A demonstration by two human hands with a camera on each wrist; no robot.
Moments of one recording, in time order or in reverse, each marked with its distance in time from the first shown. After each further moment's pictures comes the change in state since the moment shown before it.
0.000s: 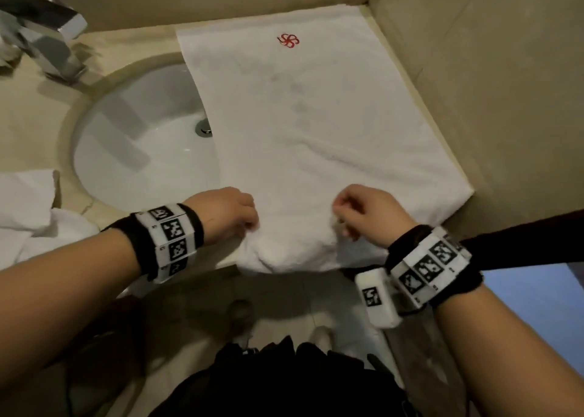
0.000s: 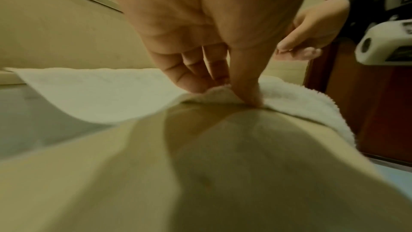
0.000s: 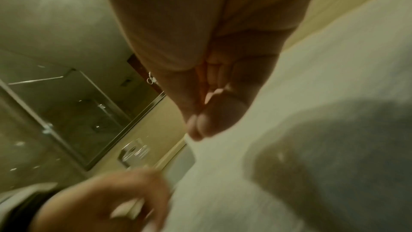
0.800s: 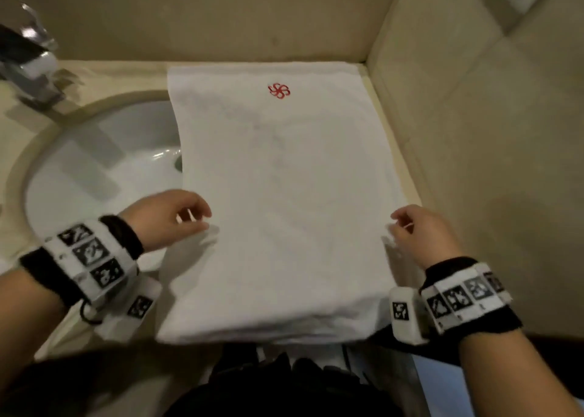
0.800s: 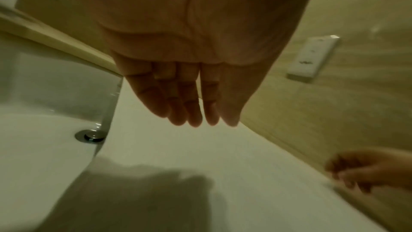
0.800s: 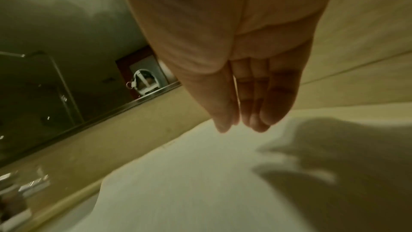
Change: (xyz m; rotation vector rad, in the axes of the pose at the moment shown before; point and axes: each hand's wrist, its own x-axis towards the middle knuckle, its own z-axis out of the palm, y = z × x) left_hand 0.031 -0.021 -0.043 -0.463 0.328 -0.499; right_hand 0.073 0.078 -0.126 -0.363 0.247 0.165
